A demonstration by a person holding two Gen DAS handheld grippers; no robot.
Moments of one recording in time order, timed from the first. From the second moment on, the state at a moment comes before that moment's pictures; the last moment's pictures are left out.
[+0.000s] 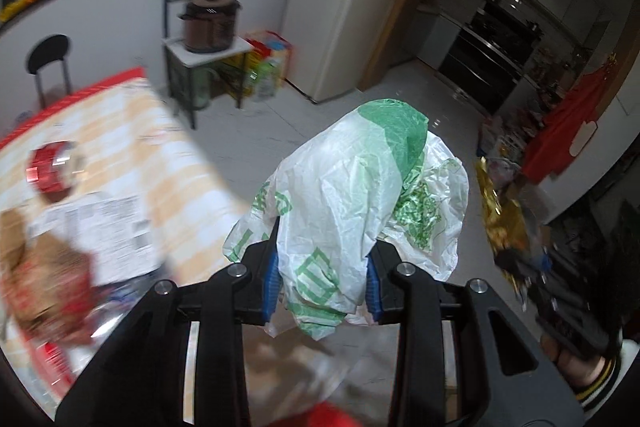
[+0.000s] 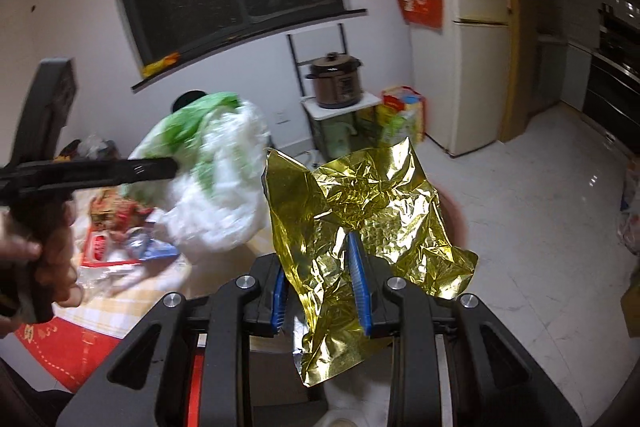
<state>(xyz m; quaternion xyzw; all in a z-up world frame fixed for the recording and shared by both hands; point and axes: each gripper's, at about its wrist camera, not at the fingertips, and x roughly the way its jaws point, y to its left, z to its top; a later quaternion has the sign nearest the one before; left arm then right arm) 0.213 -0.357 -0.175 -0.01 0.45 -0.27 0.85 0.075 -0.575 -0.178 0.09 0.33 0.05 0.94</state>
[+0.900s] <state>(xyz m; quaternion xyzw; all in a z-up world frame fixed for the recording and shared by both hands) 0.258 -0.402 -0.167 -0.02 0.40 -0.21 0.89 0.113 -0.643 -0.213 0.11 0.36 0.02 0.93</state>
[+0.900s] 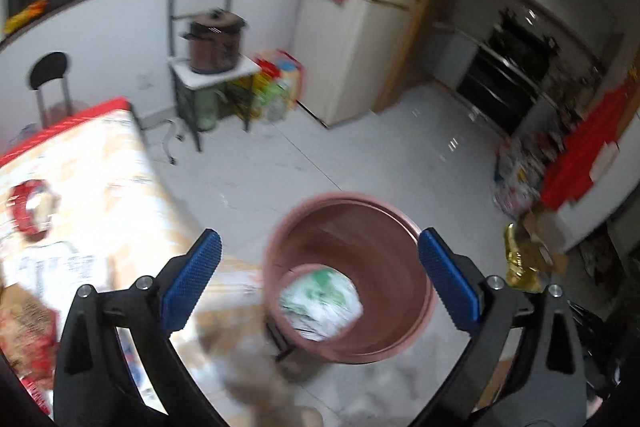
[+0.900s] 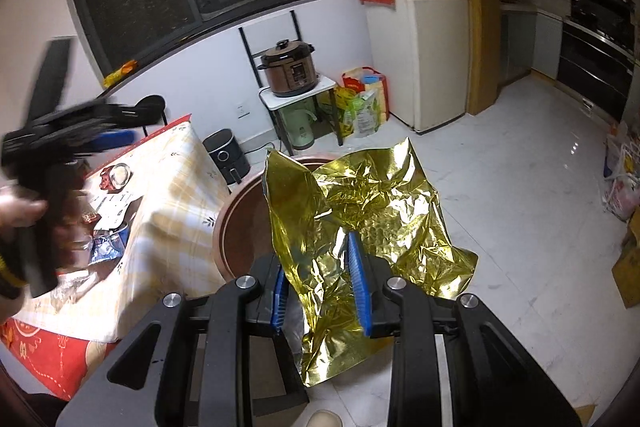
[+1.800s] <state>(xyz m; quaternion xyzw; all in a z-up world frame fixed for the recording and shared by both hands) 0.094 -0.093 -0.088 -0.10 0.31 0.15 0.93 0.205 -0.595 -0.164 0.09 0.32 0.04 0.94</state>
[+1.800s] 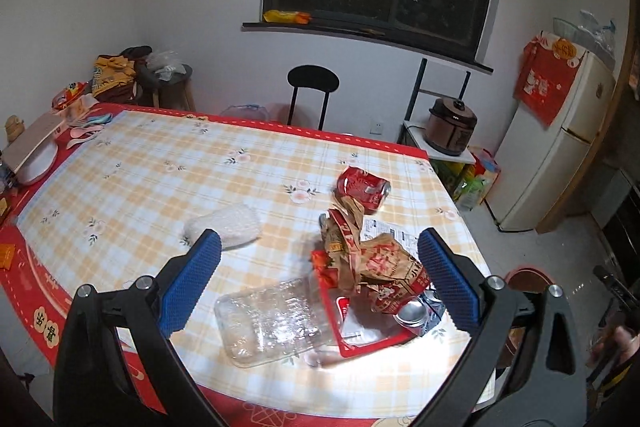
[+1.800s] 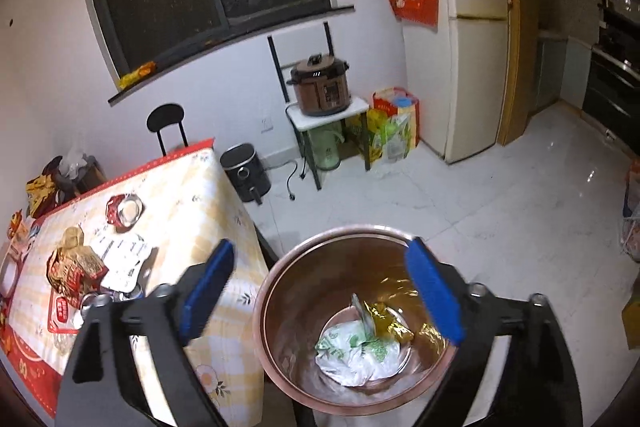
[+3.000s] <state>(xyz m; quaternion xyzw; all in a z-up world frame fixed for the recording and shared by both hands) 0.070 0.126 -0.120 -0.12 0.30 0.07 0.94 0.127 -0.316 -0.107 0.02 0.33 0.05 0.94</state>
